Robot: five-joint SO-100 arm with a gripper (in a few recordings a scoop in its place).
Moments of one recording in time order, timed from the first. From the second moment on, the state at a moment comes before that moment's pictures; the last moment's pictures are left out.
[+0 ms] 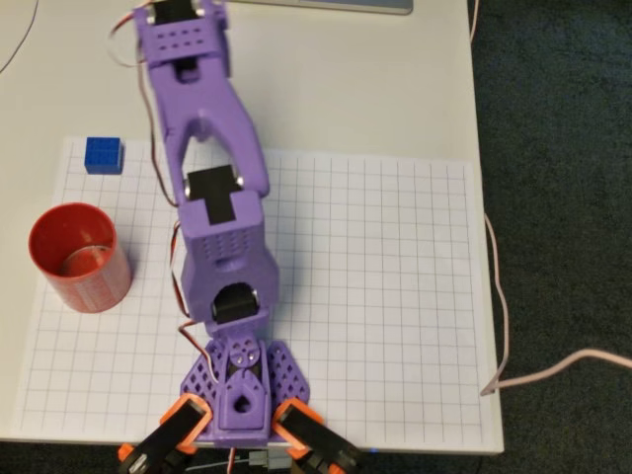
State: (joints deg) arm -19.7 87.7 87.6 82.8 -14.2
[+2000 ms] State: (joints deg) arm -37.4 67.3 66.3 77.2 14.9
